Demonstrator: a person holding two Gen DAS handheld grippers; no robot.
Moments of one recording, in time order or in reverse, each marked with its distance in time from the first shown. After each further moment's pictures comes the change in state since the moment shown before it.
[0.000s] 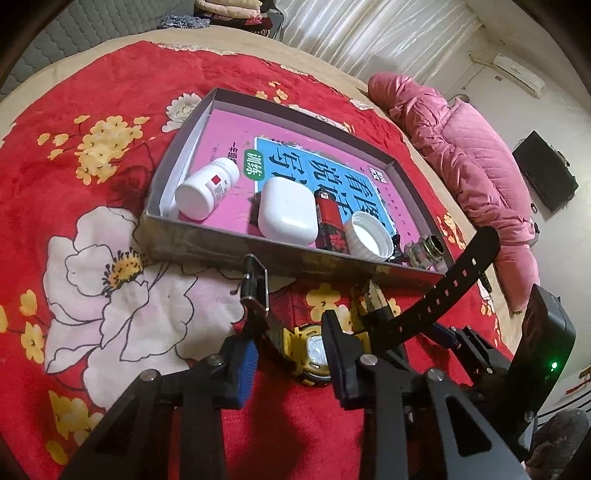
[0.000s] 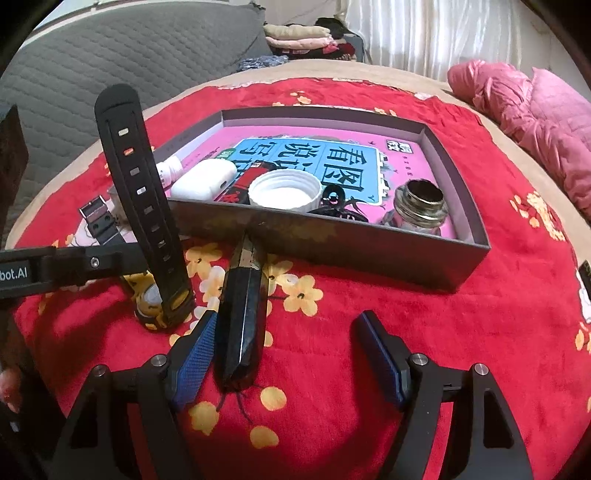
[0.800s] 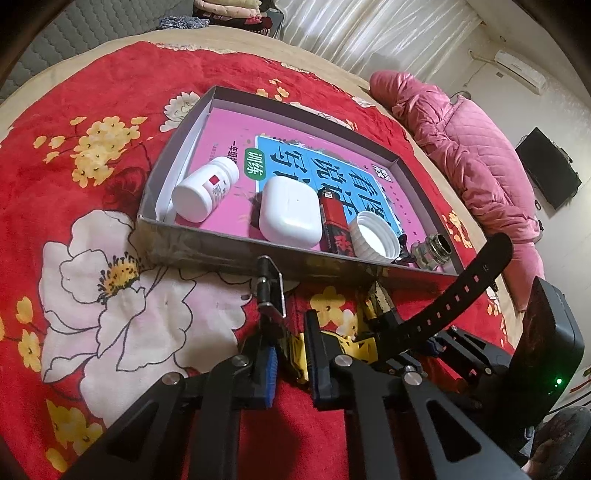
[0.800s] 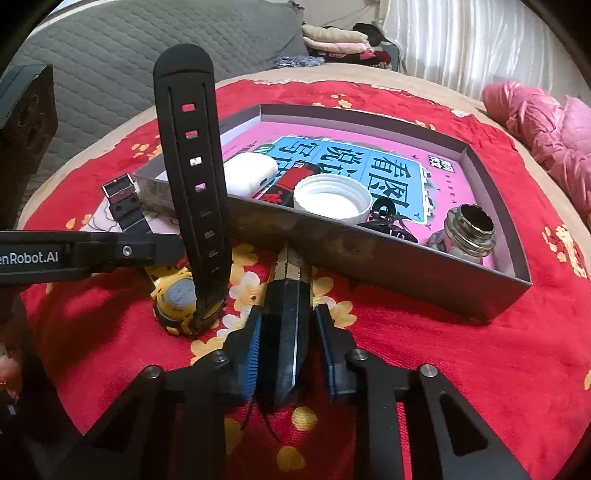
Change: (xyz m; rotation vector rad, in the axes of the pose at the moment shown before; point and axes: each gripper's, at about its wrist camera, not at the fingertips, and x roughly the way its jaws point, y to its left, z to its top) left arm 0.009 -0.002 0.002 0.011 0.003 0.021; right arm 0.008 0.014 0.004 -0.096 -0.004 0.081
